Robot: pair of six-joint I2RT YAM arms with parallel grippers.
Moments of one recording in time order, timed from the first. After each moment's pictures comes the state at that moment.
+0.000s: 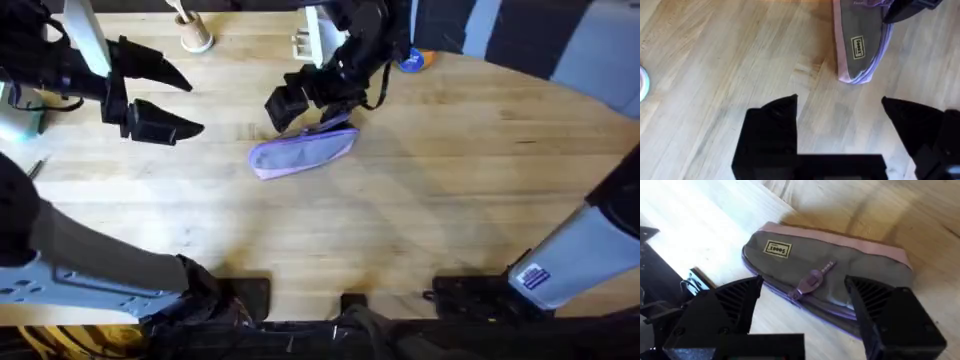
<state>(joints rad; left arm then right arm) 0.53 1.74 1.45 -1.49 0.81 1.68 0.62 1.91 1.57 -0.85 -0.42 0.24</state>
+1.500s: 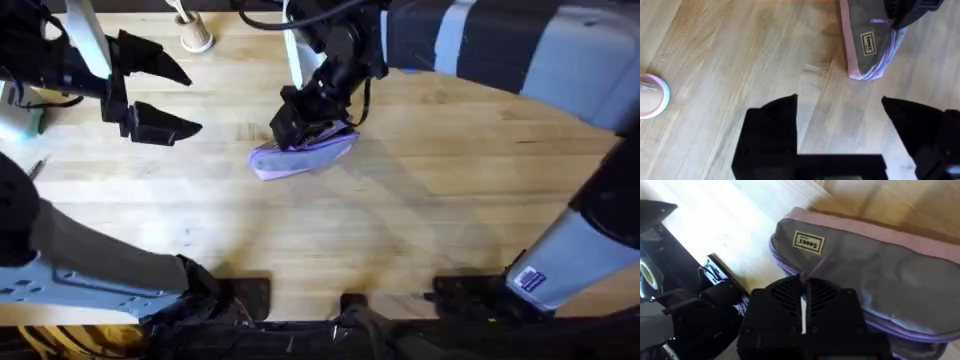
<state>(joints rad) 0.53 1.74 1.45 -1.45 0.81 1.77 0.70 1.94 1.57 -0.87 -0.50 0.28</state>
